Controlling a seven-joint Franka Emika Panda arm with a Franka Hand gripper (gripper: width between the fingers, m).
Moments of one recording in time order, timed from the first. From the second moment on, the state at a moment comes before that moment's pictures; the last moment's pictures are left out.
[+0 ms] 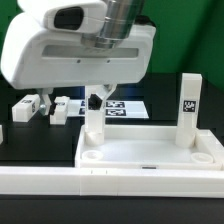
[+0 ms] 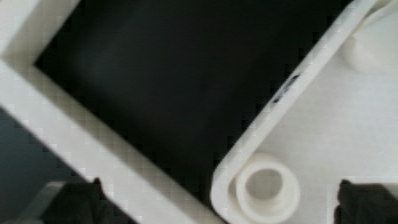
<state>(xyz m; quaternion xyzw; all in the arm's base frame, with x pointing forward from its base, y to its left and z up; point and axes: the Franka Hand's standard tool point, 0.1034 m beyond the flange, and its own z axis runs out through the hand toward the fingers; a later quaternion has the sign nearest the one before) 0.616 -0.084 0.098 0.94 0.30 -0.12 0.09</state>
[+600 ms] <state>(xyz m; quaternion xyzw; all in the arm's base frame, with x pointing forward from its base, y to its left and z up) 0.588 -0.152 0.089 0.97 0.22 -0.11 0.02</state>
